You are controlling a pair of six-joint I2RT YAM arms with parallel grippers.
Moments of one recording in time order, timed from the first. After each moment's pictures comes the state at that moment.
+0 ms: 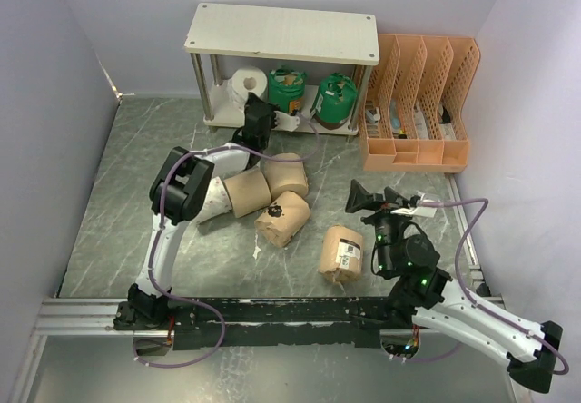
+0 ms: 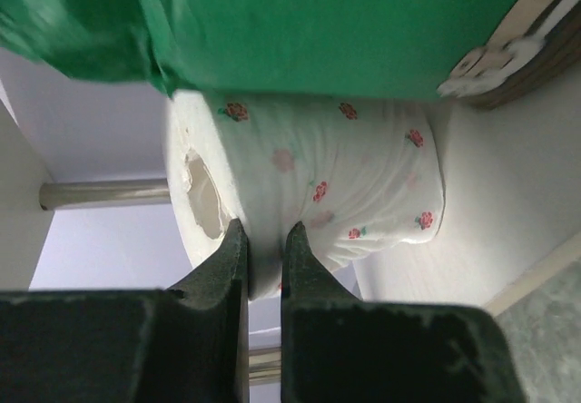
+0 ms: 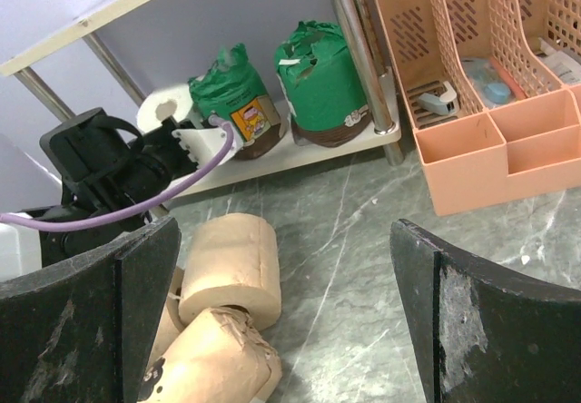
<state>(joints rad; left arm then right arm) -0.54 2.30 1.61 0.58 -0.44 1.42 0.98 0.39 0.33 0.33 0.96 0.20</state>
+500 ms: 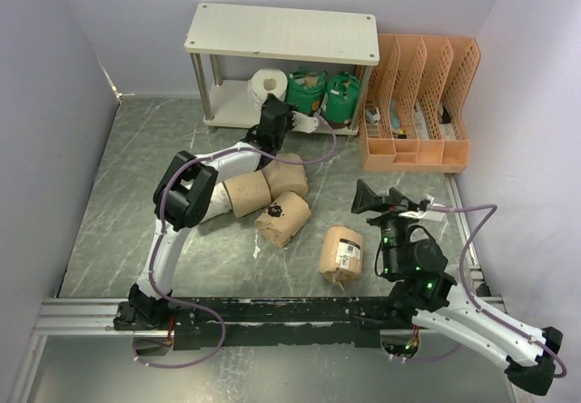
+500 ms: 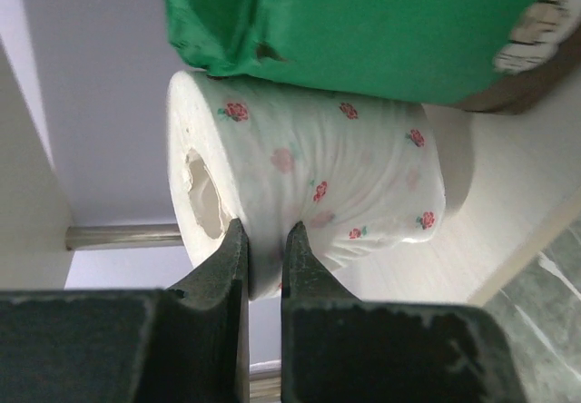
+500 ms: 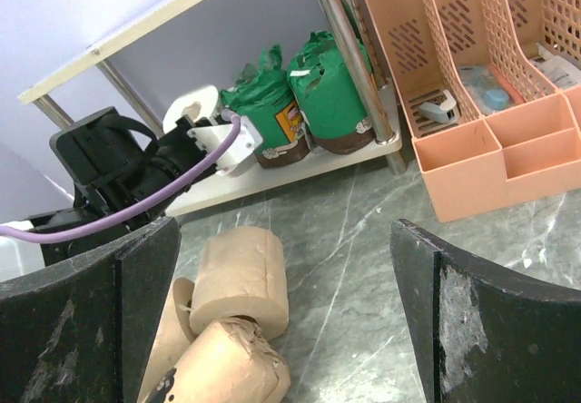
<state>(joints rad) -0.64 2.26 1.67 0.42 -0.42 1.33 0.98 0.33 0.32 0.33 0.97 0.20</state>
